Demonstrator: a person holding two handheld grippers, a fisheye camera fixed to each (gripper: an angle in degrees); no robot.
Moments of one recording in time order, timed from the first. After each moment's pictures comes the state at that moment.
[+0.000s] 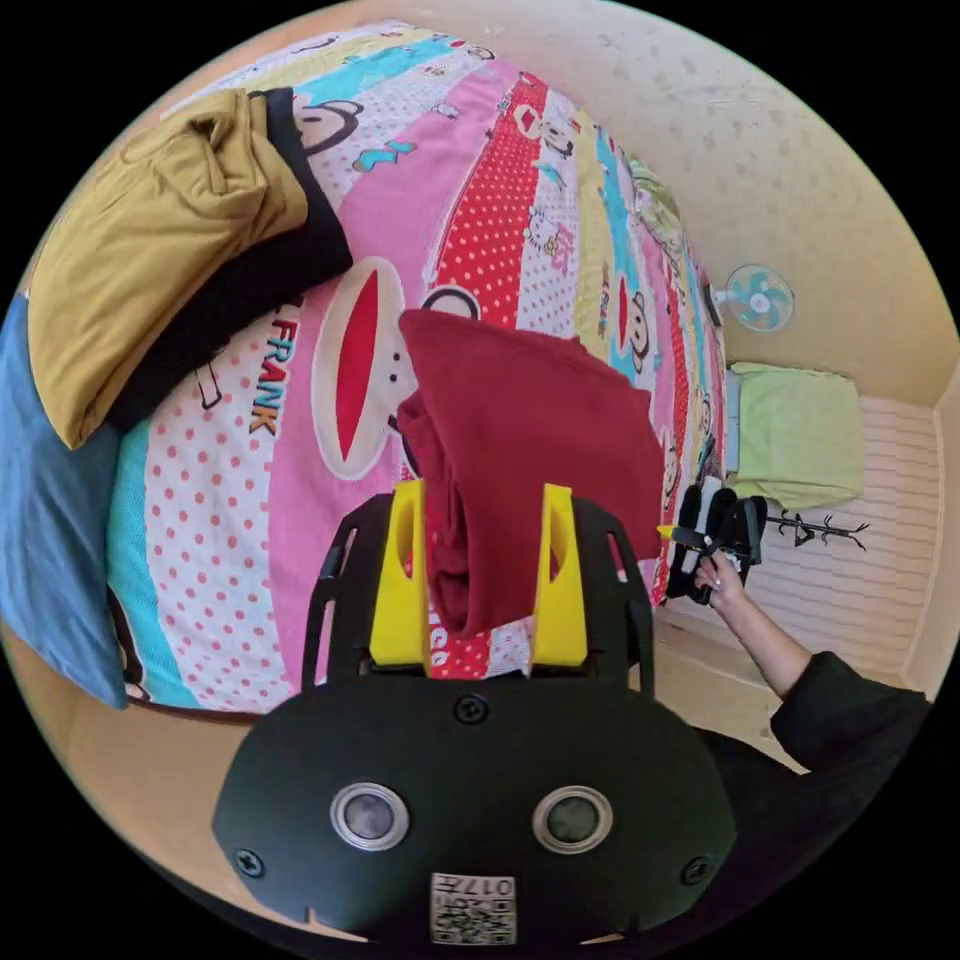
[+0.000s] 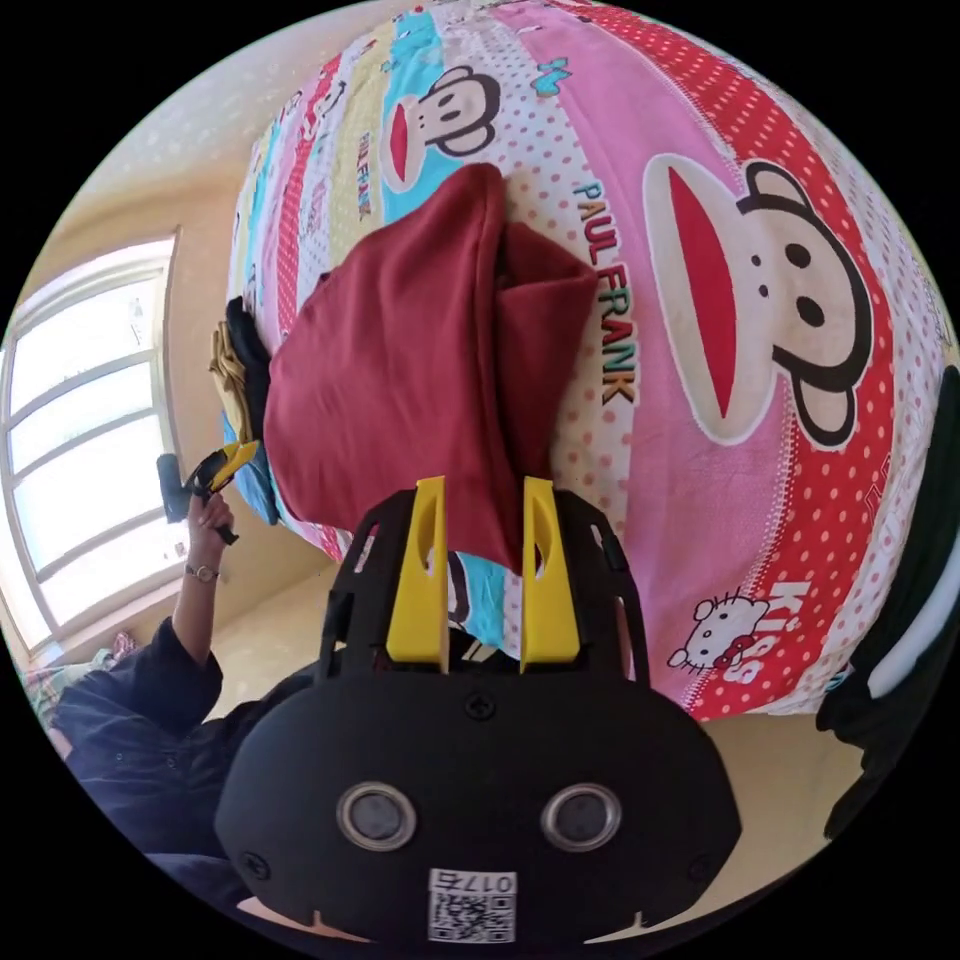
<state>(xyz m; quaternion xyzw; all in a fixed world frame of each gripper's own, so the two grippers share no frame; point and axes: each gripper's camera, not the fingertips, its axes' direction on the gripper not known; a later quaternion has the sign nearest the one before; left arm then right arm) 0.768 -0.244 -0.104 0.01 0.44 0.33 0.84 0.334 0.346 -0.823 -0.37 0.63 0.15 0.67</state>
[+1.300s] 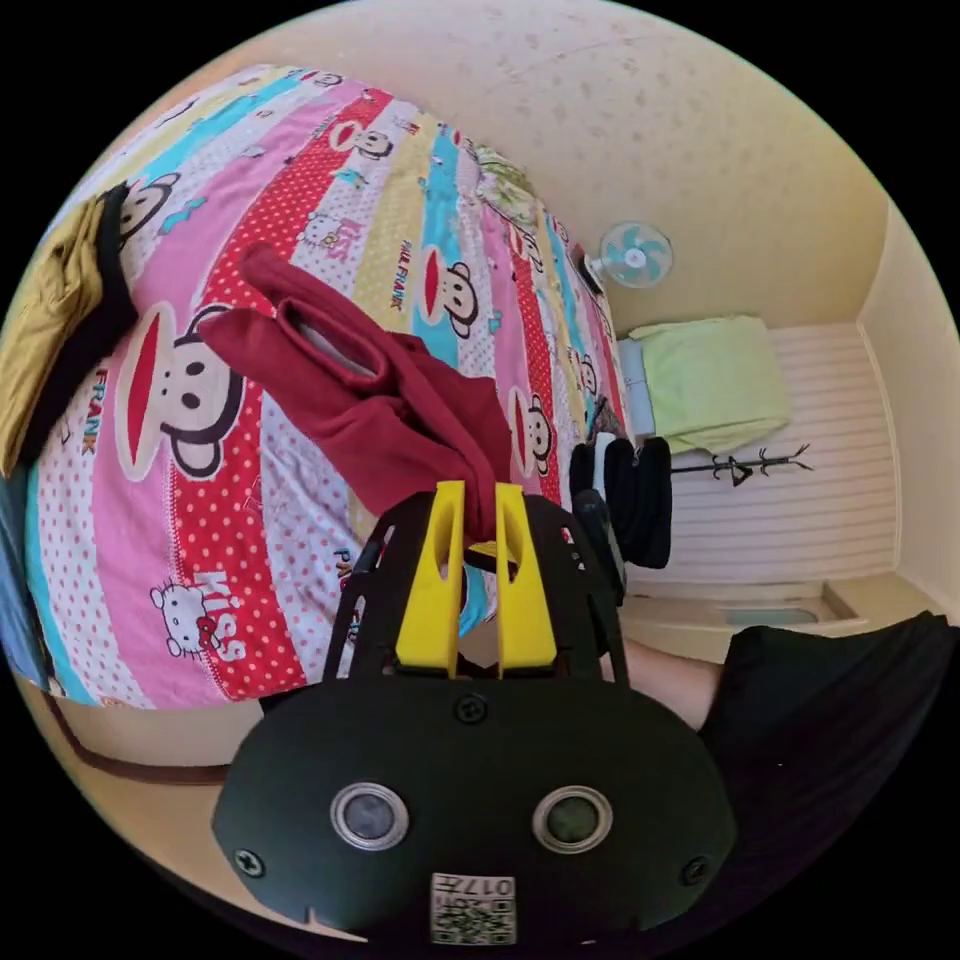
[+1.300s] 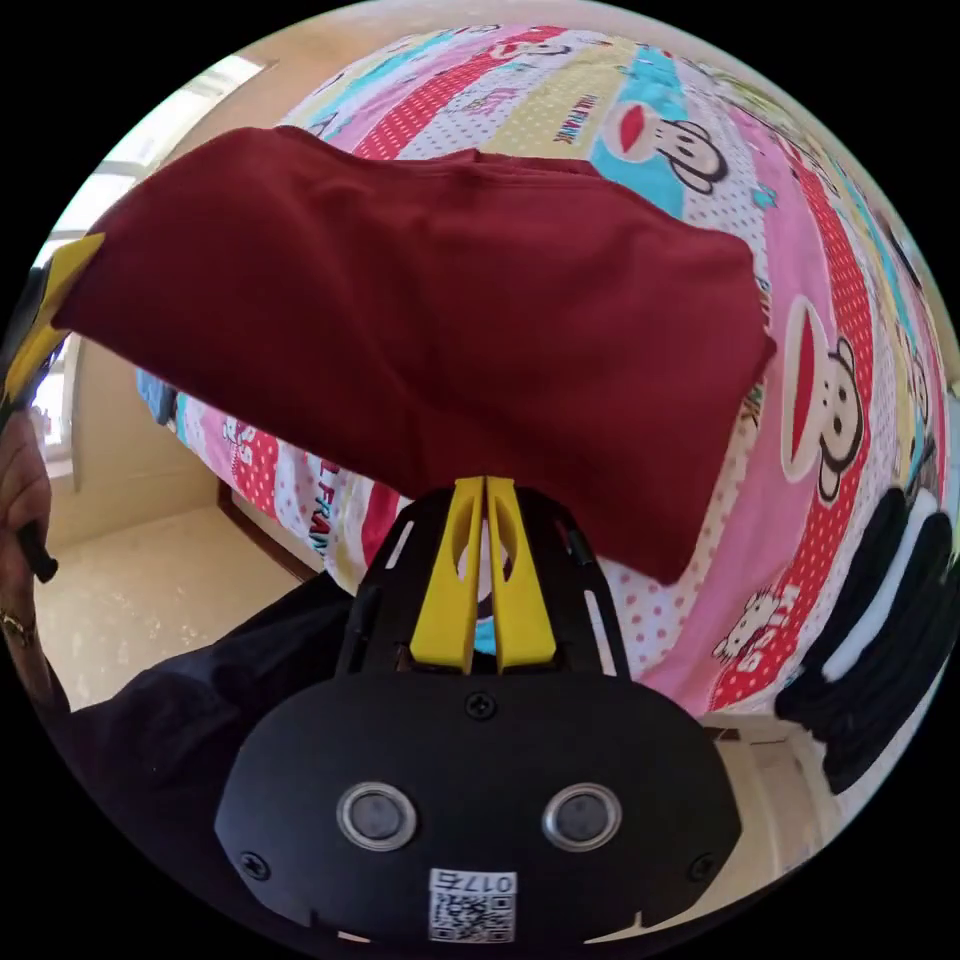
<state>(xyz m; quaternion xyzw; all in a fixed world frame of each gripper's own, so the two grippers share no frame) 0.810 -0.097 -0.213 0.06 0.52 0.41 0.75 0.292 0.500 -0.831 -0.43 0.70 -0.03 0.57</state>
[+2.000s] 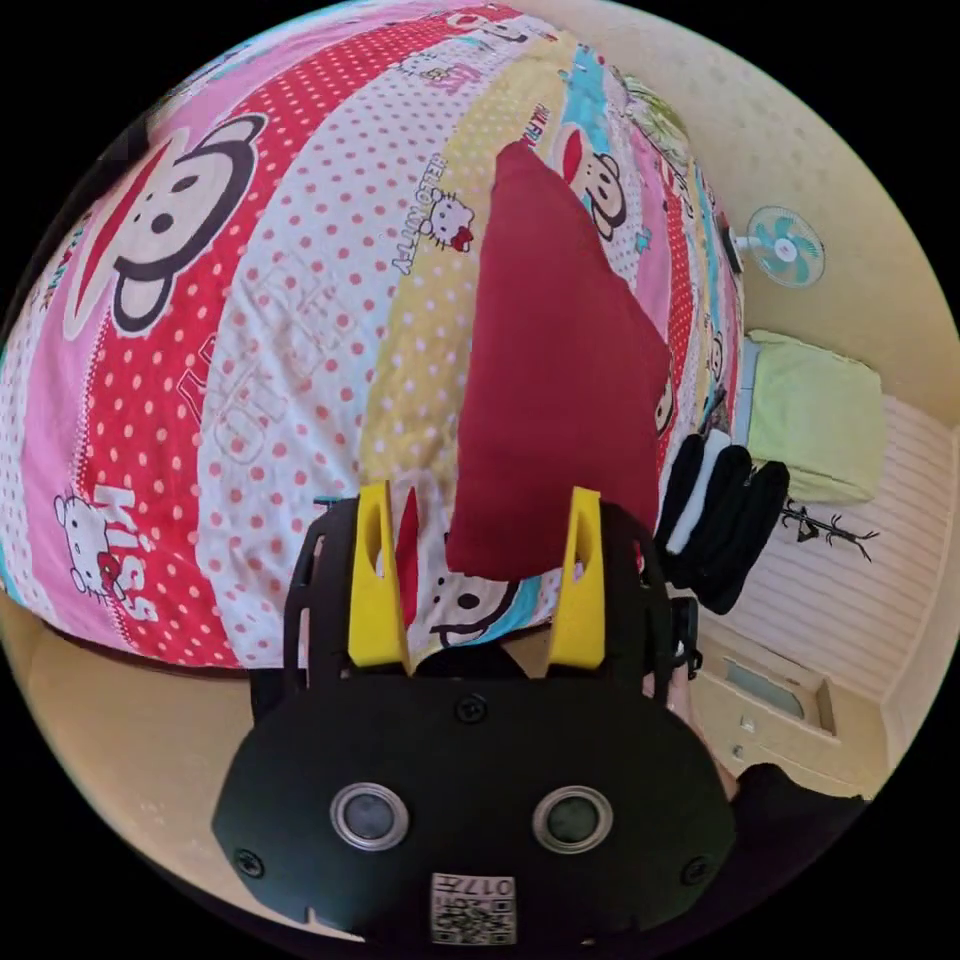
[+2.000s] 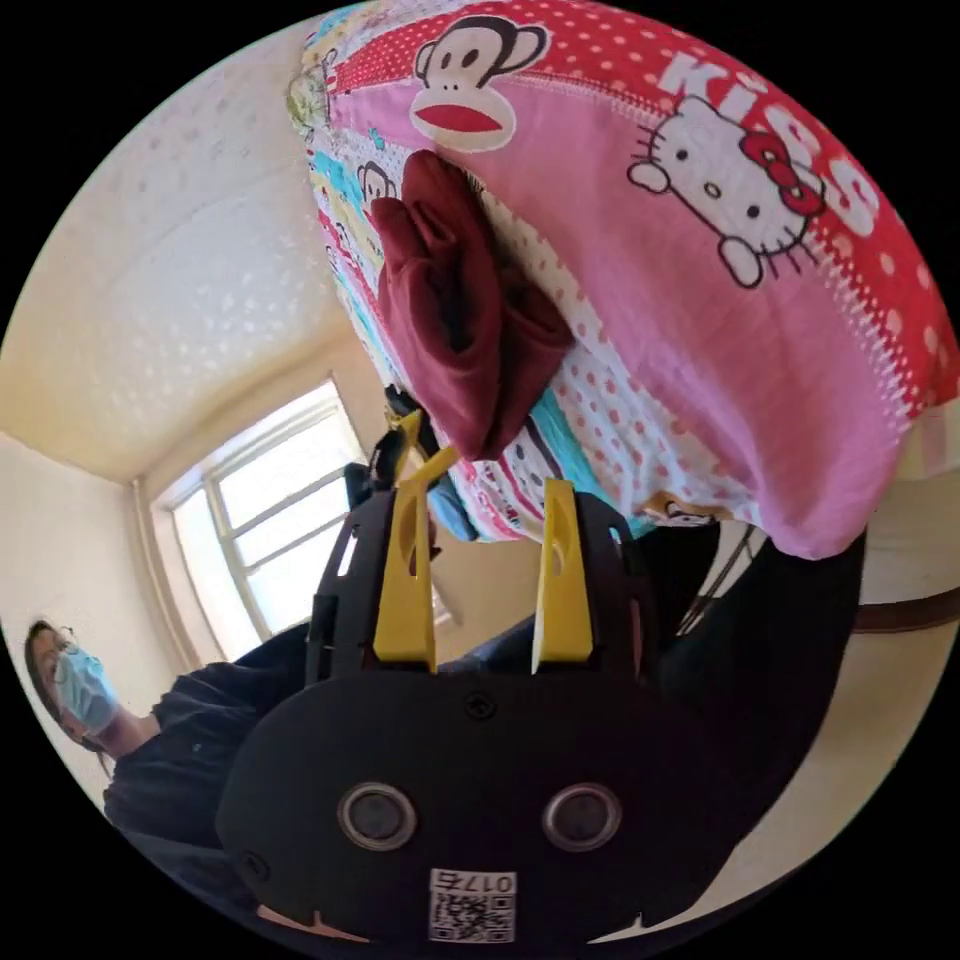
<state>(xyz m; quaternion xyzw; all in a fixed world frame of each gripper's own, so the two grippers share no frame) 0.902 -0.072 -0.097 -0.07 0.43 0.32 0.84 0.146 0.419 -1.156 -0.11 0.36 0.34 0.86</state>
